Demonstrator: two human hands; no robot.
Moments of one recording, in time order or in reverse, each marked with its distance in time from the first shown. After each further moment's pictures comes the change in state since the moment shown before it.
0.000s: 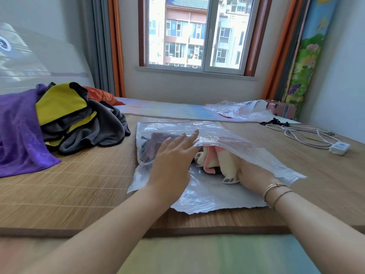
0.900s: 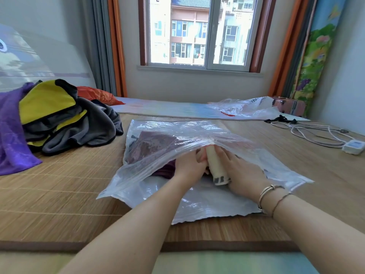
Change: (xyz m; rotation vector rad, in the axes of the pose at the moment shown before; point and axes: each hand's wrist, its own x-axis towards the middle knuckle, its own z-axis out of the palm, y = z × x) left_hand 0.071 0.020 0.123 -0.630 -0.124 -0.511; right_hand 0.042 0.015 0.033 -0.007 0.217 -0.325
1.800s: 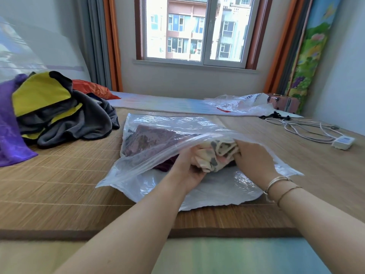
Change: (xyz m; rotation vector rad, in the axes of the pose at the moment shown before) left_hand -0.026 0.015 -0.003 -1.304 -0.239 -0.534; right_hand -0.022 0.009 -0.041 0.156 0.270 0.182
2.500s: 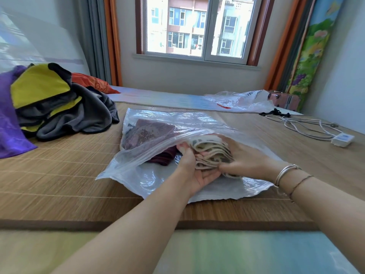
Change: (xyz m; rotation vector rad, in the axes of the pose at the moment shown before) left_hand -0.010 -0.016 0.001 0.168 0.109 -0.052; right_hand -0.013 -0.025 -0.041 0.427 -0.453 -0.246
